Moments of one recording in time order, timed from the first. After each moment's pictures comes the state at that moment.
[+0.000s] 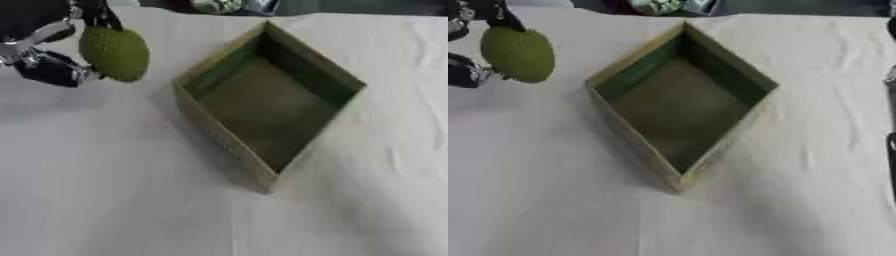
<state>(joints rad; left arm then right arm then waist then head) -0.98 0.50 -0.23 -1.55 -0.95 -0.40 -0.29 -0.50 -0.55 -0.24 -1.98 -0.02 -0.54 -0.11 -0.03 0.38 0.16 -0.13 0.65</state>
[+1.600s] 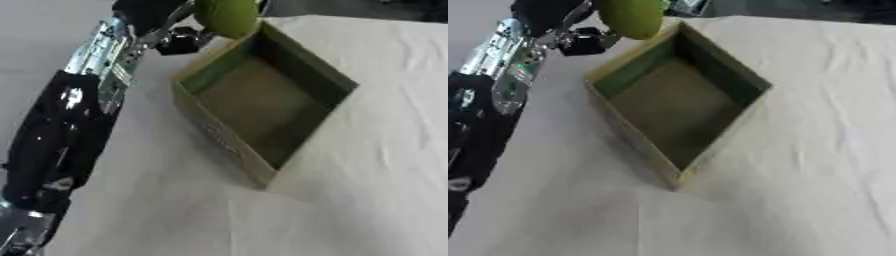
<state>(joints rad) -1.06 0.23 -0.18 -1.24 -1.24 -0.44 0.13 -0.64 -0.54 -0.21 -1.98 0.00 -0.52 -0.09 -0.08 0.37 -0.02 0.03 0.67</state>
